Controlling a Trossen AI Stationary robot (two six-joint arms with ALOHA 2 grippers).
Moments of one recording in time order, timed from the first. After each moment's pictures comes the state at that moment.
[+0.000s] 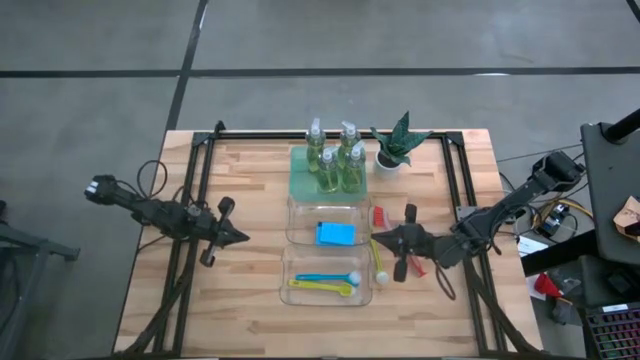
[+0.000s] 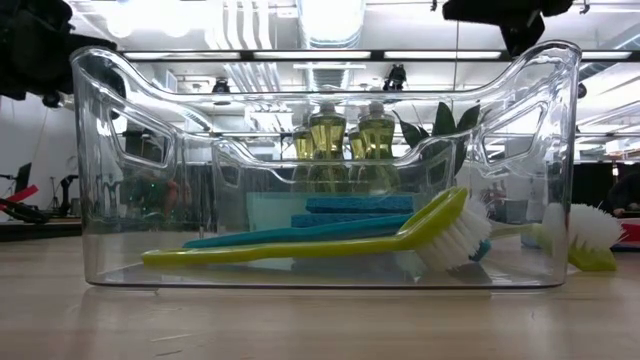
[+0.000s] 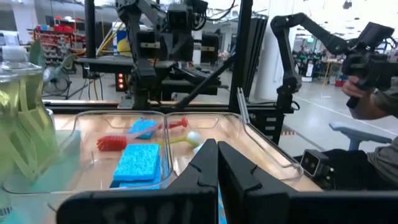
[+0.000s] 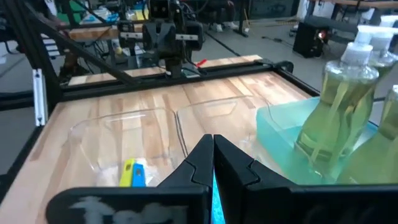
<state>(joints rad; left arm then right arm) -0.39 0.14 0.01 0.14 -0.16 -0.07 0.59 1.14 0.61 0.22 0.81 0.31</state>
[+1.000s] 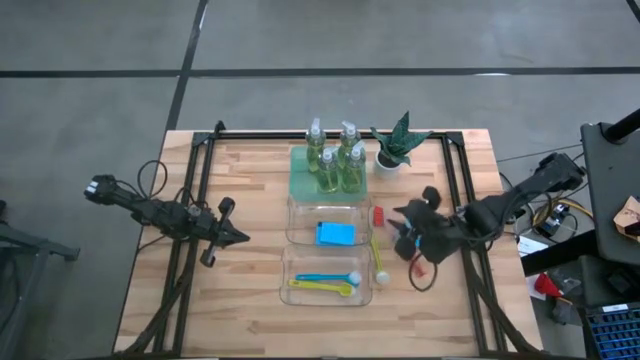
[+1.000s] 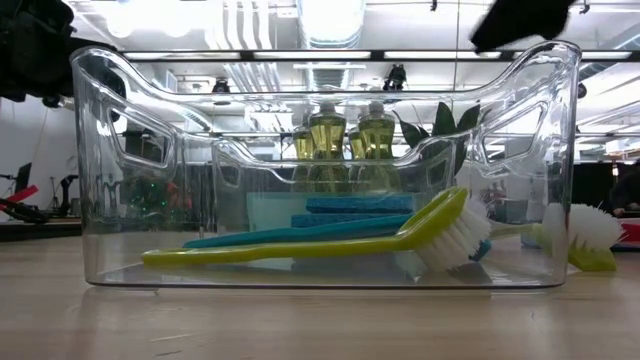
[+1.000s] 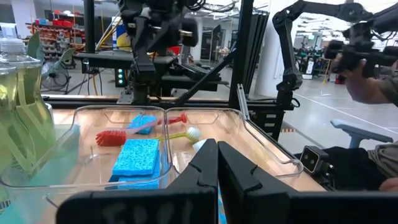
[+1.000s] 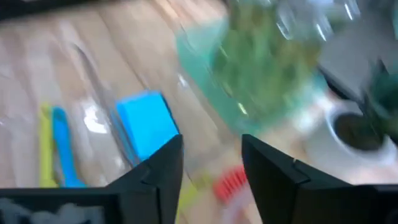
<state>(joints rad) -0.39 0.15 0.01 0.13 -0.16 -0.09 0.52 1.15 1.00 -0.83 0.80 0.80</state>
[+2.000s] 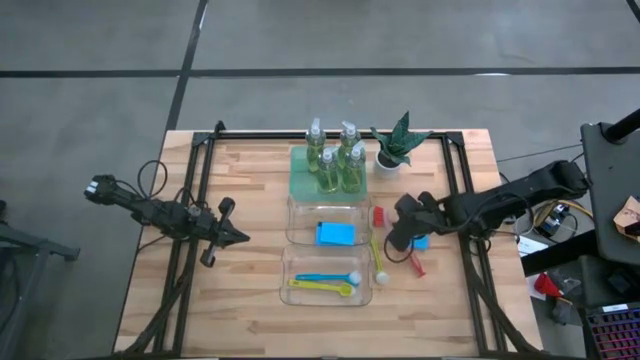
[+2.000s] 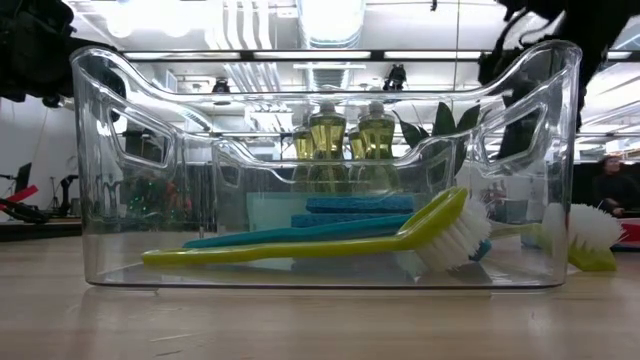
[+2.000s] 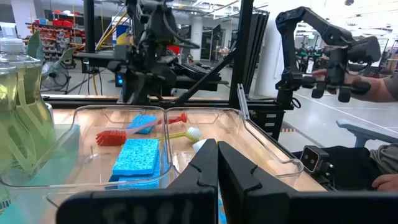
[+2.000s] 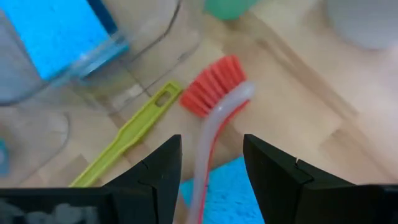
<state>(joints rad) -0.39 0.15 0.01 0.13 -0.16 -0.09 0.23 1.15 0.70 -0.71 0.39 0.90</state>
